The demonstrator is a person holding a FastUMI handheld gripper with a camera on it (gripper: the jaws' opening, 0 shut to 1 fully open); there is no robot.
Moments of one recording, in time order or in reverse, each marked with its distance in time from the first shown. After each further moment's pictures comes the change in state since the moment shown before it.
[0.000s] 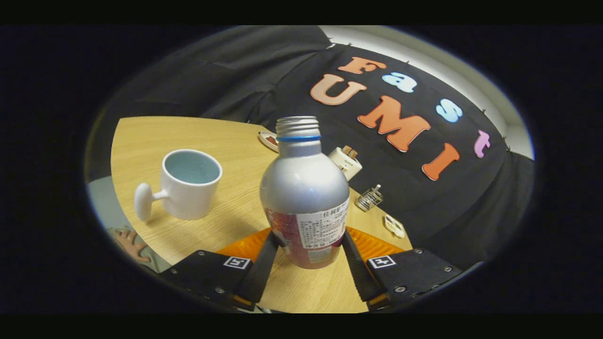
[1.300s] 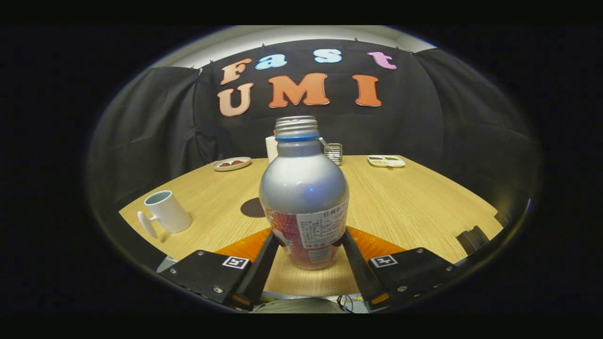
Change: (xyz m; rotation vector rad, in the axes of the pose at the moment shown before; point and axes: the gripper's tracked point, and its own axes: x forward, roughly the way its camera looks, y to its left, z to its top) arm -0.037 -0.067 -0.126 0.784 0.045 0.024
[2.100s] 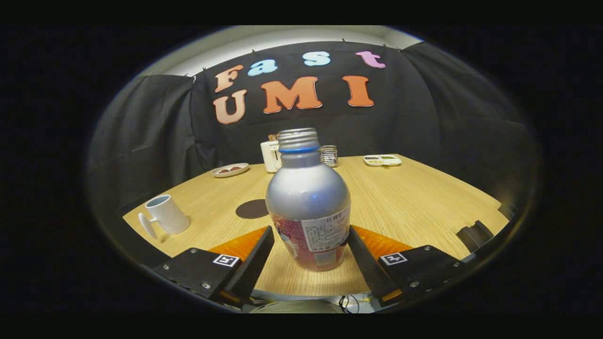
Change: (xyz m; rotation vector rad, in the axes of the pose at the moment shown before) arm 0.000 -0.033 -0.019 0.066 -0.013 0.007
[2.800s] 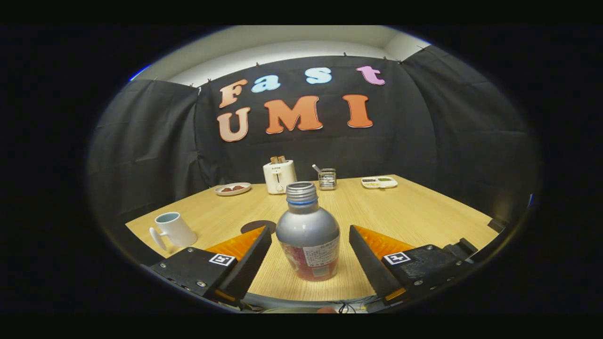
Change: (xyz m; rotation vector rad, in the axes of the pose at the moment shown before) arm -0.018 0.000 0.049 0.004 -0.139 0.011
